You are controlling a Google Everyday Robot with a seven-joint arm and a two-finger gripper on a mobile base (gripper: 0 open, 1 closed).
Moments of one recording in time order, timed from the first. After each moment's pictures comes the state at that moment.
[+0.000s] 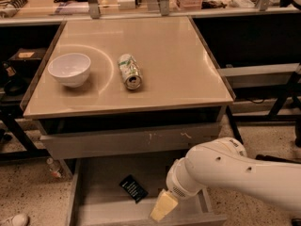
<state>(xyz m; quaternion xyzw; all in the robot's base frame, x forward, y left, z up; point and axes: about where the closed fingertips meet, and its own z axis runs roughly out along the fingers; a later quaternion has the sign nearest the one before) 0.390 -0.051 0.602 -0.50 0.84 0.12 0.16</state>
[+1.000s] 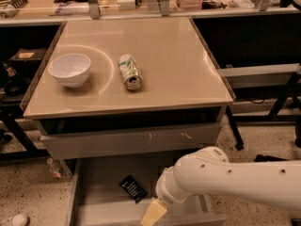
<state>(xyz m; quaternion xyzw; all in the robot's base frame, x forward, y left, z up) 0.381 -0.019 0.563 -0.51 0.83 0.15 0.15</state>
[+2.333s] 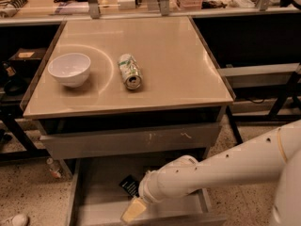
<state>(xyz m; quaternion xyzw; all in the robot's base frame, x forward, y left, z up) 0.413 0.045 0.482 -0.49 0.83 0.19 0.19</state>
